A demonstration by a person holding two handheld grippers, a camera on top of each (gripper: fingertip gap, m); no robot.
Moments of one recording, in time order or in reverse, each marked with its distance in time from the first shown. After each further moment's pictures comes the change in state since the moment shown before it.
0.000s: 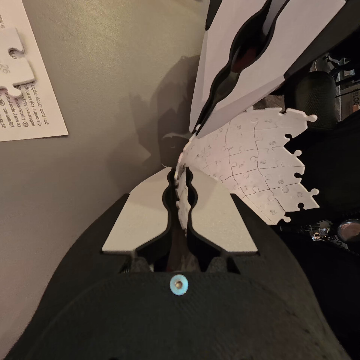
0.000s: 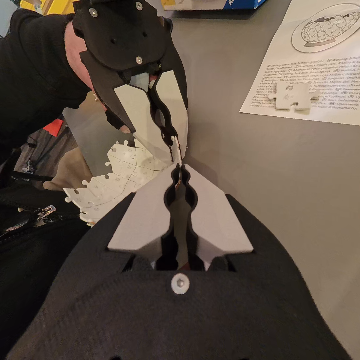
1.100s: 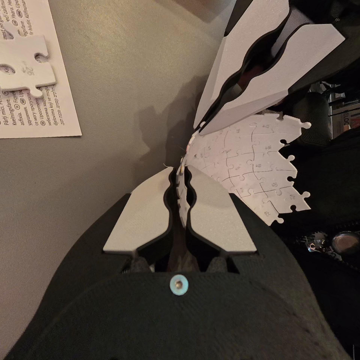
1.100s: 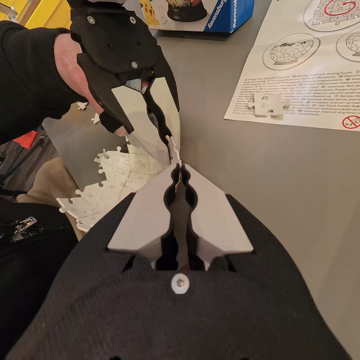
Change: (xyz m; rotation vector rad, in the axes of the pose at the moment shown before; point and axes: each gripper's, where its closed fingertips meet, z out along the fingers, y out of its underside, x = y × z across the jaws) left arm -0.004 -0.007 -0.002 0.051 -0.006 -0.057; right arm 0.008 -0.005 -0.006 0.066 0.107 -0.026
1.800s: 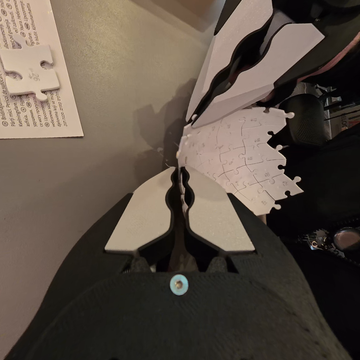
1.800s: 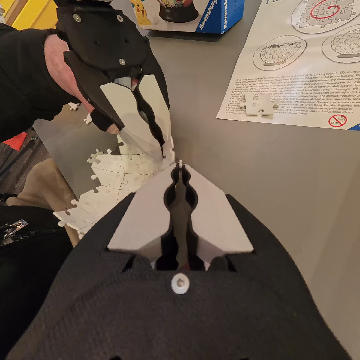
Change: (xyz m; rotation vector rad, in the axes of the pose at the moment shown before) left arm 0.001 -0.001 -0.004 0.042 0.007 0.023; right arm 0.007 0.000 -0.002 0.002 0.031 -0.002
